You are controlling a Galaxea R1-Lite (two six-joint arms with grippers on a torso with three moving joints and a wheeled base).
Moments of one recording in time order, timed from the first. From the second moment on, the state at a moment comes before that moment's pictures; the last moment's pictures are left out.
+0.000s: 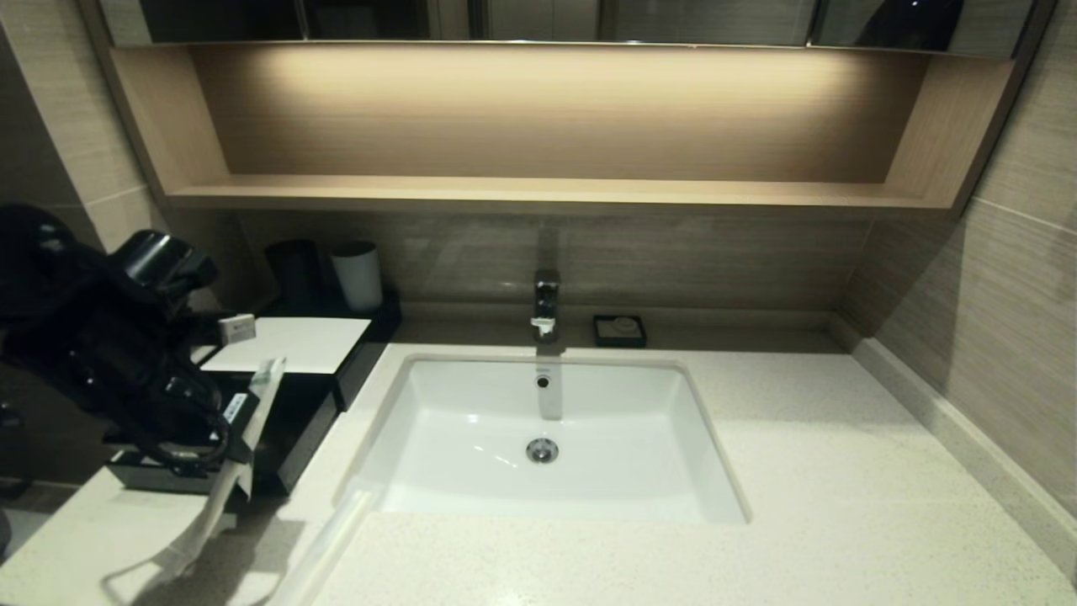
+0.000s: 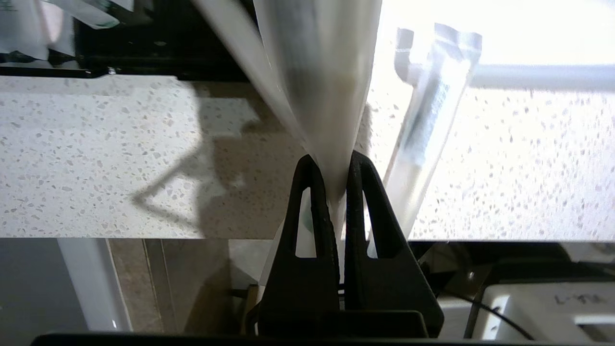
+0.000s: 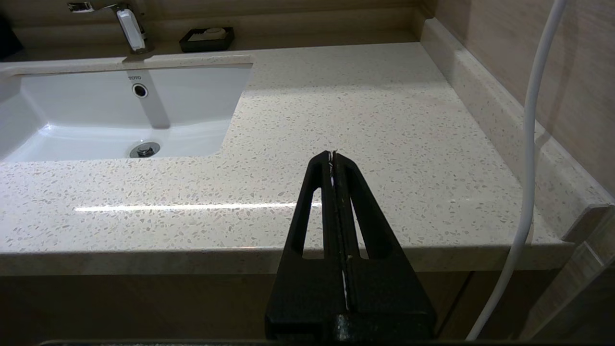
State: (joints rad) left arm 0.01 1.73 -1.31 0.81 -0.08 0.03; right arm 0.00 0.00 0.00 -0.02 -0.01 0.06
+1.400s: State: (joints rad) left arm 0.19 1.79 -1.55 1.10 -0.04 0.03; right arm 0.00 0.00 0.00 -0.02 -0.01 0.06
